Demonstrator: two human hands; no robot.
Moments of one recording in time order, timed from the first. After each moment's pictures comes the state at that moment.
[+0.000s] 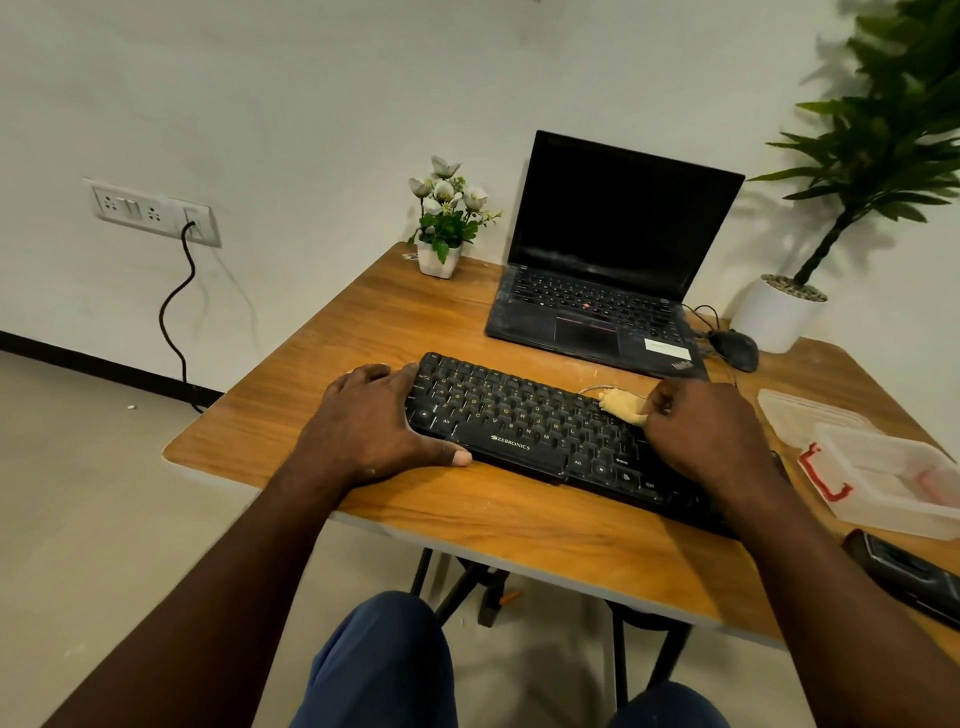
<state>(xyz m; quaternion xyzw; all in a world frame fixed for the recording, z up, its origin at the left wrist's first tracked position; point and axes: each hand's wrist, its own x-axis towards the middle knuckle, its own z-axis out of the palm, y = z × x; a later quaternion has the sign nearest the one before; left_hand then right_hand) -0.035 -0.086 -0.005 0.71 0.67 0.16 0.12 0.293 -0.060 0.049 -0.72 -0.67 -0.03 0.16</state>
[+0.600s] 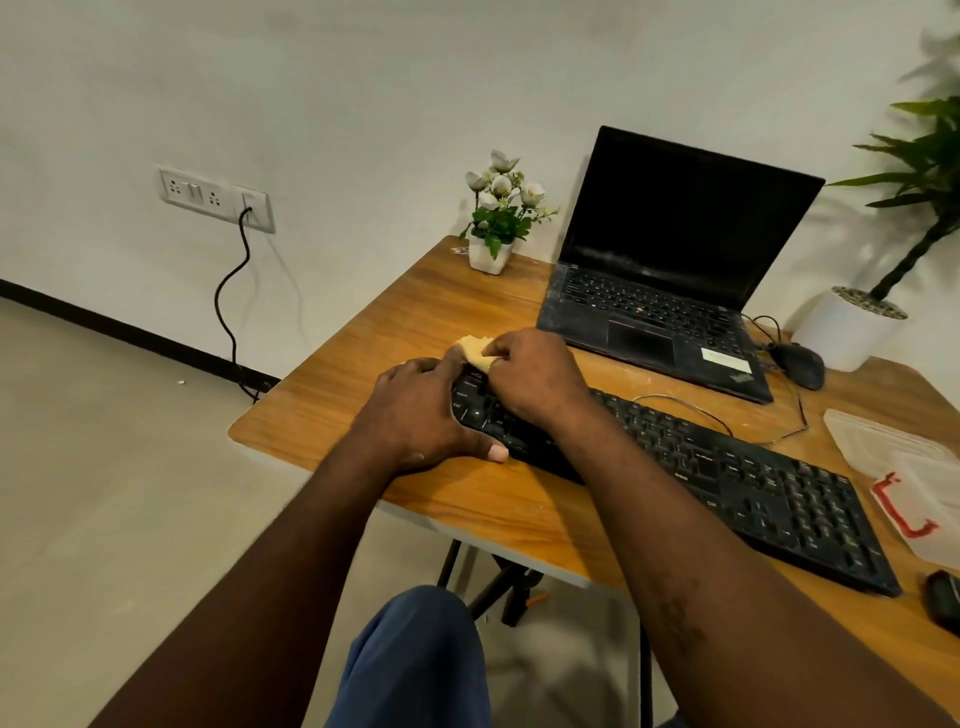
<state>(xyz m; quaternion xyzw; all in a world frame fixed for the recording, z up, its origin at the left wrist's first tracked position) -0.049 -0.074 -0.016 0.70 0.67 0.19 0.17 0.098 -0.030 0.045 -0.57 -0.79 0.12 0.19</state>
